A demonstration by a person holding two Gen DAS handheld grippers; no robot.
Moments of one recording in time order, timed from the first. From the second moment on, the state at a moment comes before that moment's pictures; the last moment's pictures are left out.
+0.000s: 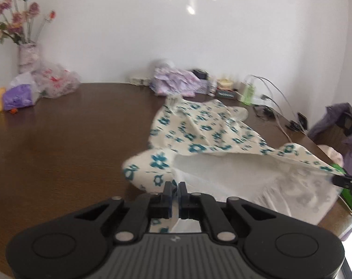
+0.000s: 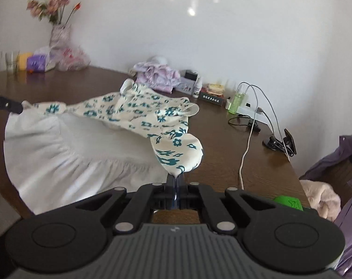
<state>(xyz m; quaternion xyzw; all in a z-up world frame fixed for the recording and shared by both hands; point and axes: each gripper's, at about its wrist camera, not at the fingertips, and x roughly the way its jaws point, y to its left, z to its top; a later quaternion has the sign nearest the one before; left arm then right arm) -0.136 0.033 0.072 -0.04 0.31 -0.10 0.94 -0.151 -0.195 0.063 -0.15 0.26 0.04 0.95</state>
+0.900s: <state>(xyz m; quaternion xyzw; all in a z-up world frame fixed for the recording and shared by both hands) -0.113 -0.062 0.047 0.09 0.35 -0.26 0.90 -0.148 -0.241 0.085 -0.13 0.29 0.11 0.94</state>
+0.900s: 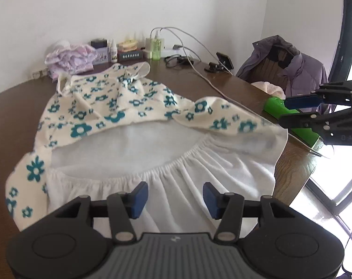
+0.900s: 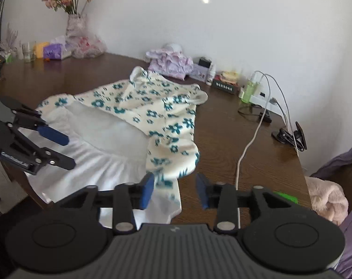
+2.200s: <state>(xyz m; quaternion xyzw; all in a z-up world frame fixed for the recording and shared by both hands) 0.009 -0.098 0.009 0.16 0.39 -0.32 0.85 -0.109 -0.209 0.029 -0.18 0.34 0.14 0.91</state>
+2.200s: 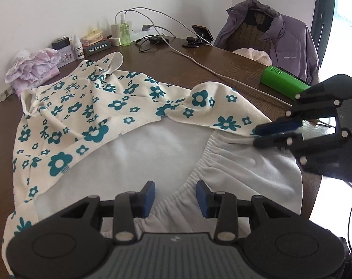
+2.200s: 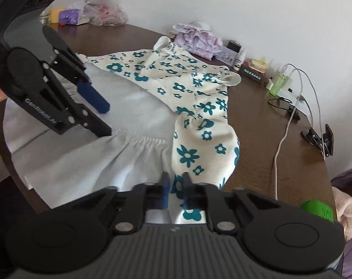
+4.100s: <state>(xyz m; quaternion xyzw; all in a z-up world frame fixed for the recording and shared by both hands) -0.107 0.101 0.076 -0.03 0.28 -0.11 0.95 0.027 -0.099 0.041 0.06 0.41 0.29 0.86</state>
